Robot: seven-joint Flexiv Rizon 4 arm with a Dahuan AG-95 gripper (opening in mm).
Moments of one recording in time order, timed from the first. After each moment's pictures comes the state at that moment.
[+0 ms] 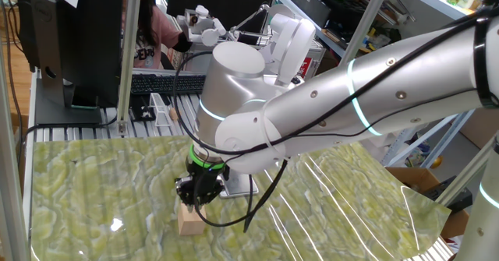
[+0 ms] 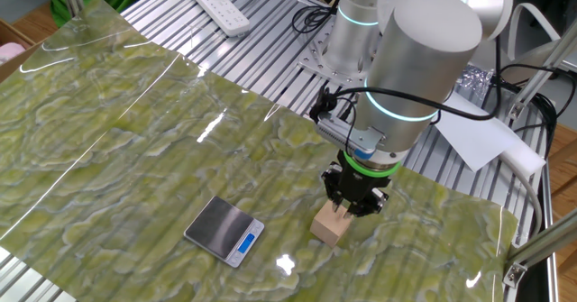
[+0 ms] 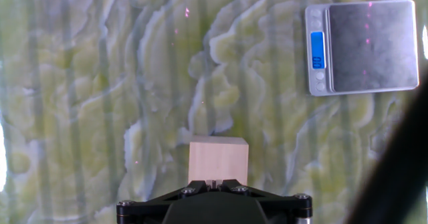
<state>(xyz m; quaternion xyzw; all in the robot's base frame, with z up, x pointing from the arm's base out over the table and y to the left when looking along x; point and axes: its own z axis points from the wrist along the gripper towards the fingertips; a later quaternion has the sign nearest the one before) 0.508 0.206 0.072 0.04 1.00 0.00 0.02</state>
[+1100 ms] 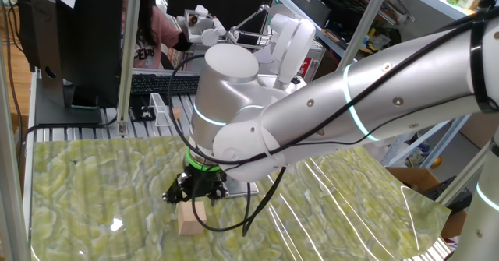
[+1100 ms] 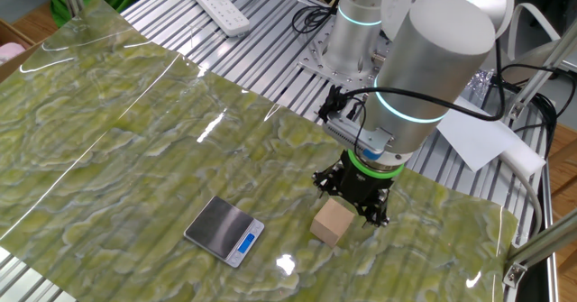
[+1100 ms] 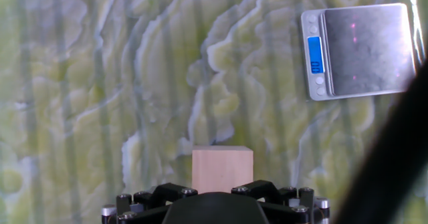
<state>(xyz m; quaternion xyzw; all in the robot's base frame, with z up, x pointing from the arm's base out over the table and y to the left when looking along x) 0.510 0.205 0.070 0.05 1.00 -0.02 0.03</state>
